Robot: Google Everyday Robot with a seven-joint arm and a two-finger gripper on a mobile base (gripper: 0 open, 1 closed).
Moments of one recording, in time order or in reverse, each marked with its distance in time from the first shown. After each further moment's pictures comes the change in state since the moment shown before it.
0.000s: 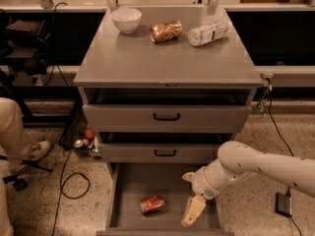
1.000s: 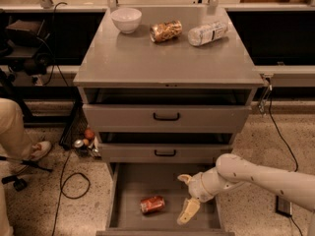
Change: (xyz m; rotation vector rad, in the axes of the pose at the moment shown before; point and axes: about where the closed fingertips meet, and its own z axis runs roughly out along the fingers) arm 0.028 -0.046 0.059 0.057 -0.118 -0.063
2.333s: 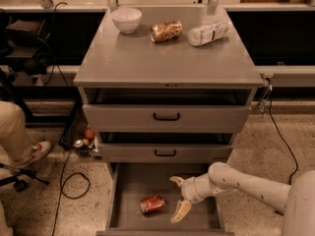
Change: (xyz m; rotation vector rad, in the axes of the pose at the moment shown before) arm 0.032 -0.041 0.075 0.014 -0.100 -0.096
